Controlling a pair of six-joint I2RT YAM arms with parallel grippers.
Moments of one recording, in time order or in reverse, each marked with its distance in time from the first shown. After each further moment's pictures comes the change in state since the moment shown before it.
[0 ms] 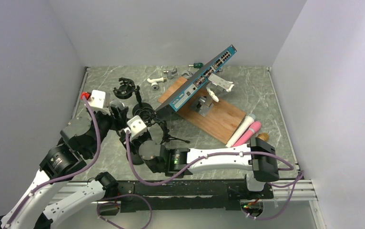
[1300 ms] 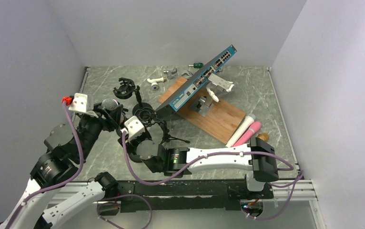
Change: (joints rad) left arm 0.006 -0.063 0.033 0.042 0.043 -0.039; right arm -0.005 0.007 0.031 -0.067 -0.011 -0.009
